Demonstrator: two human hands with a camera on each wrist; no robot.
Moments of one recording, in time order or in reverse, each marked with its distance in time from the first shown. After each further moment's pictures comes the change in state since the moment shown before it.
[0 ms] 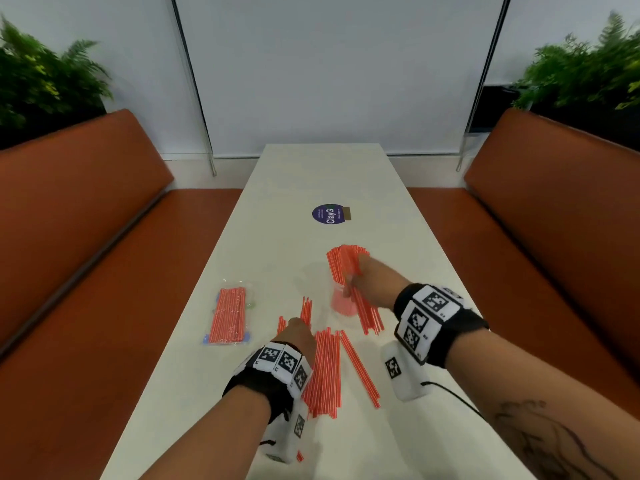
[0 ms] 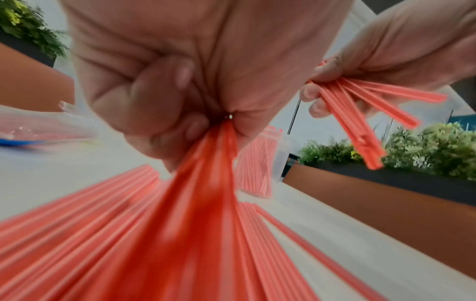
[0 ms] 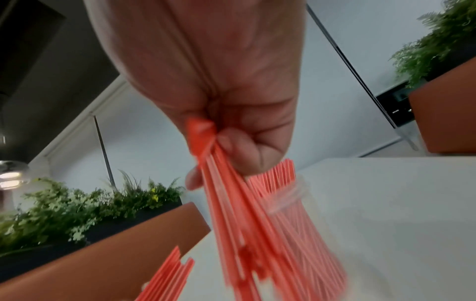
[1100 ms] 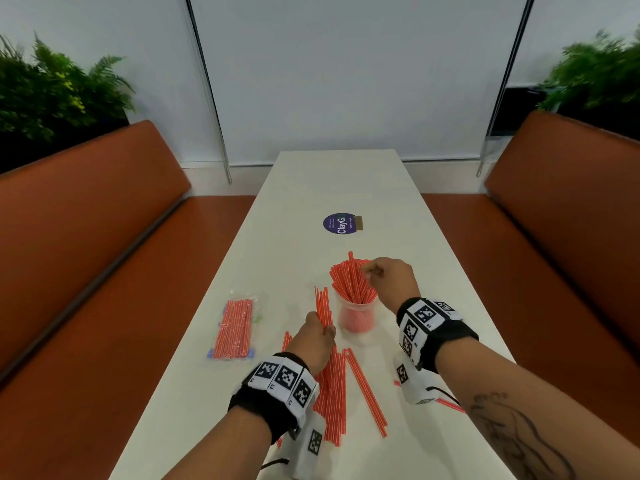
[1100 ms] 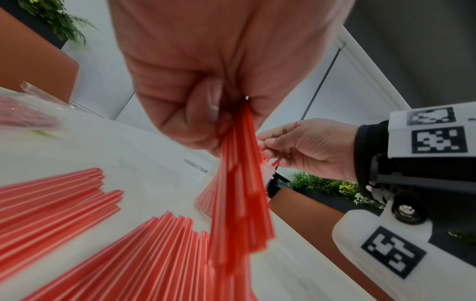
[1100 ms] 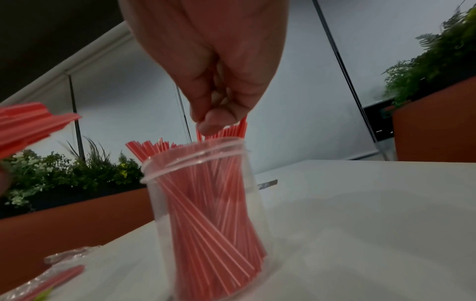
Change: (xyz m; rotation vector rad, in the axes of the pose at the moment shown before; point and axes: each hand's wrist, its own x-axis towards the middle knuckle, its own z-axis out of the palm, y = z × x) left_hand 0.000 0.016 -0.019 -0.593 0.082 0.125; right_hand 0.048 0.040 0.001 0.147 0.409 -0.064
